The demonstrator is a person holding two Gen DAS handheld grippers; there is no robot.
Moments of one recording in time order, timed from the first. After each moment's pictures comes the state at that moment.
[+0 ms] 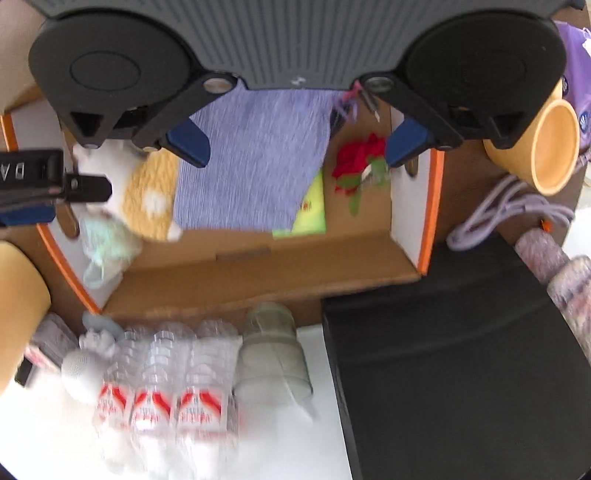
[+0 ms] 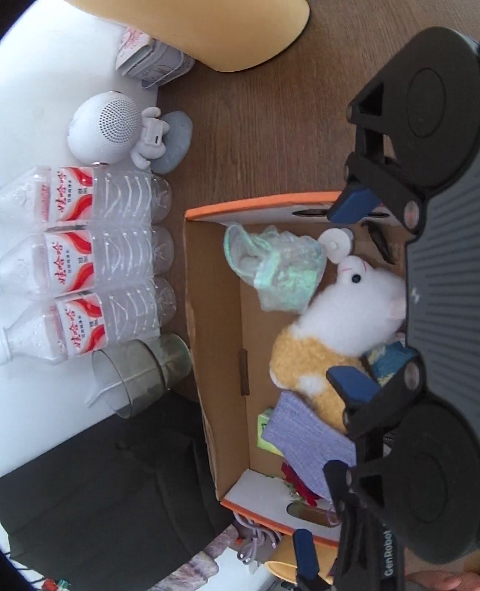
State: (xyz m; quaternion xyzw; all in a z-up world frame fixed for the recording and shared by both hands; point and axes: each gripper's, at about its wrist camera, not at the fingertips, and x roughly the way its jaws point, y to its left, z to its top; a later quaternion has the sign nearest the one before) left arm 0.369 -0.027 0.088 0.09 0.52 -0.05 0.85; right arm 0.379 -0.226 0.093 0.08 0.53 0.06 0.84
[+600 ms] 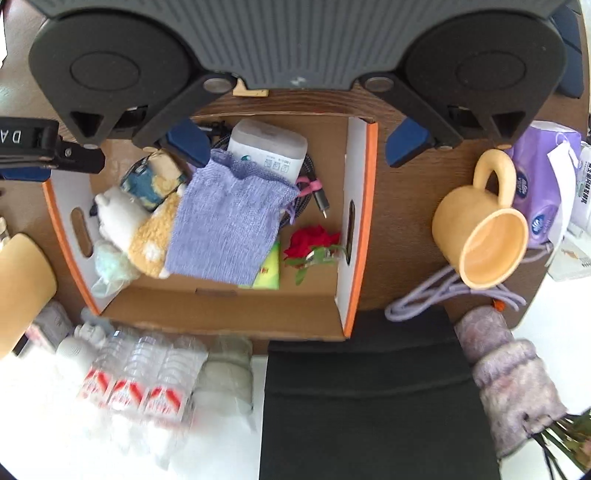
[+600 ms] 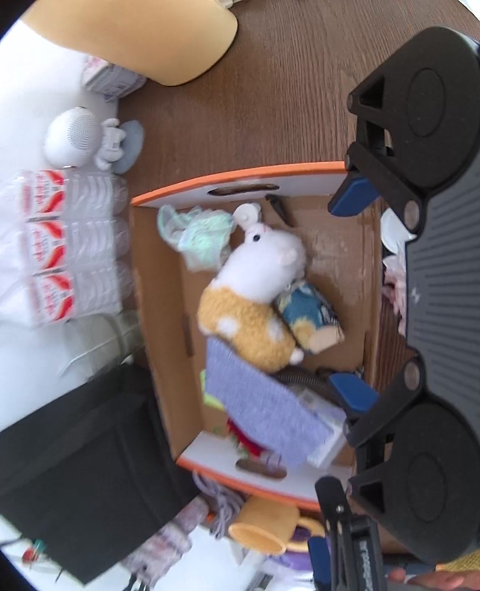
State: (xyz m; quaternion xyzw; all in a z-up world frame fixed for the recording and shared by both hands) left arm 0.285 0.019 0.140 0.00 0.50 -0.01 0.87; right arm 0.293 -0.199 0.138 0.10 0.53 0.06 0.84
